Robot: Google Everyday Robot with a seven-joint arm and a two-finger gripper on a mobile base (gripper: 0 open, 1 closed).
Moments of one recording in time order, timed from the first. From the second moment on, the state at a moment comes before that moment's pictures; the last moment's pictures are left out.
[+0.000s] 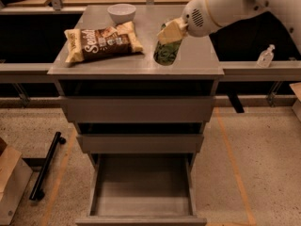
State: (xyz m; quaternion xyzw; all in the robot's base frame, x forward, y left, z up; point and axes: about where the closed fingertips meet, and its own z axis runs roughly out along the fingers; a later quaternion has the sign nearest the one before) arm 0.633 -0.055 0.981 -0.35 0.83 0.21 0.38
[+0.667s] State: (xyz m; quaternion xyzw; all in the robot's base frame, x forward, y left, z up) arm 0.671 -0.071 0.973 -0.32 0.85 0.15 0.39
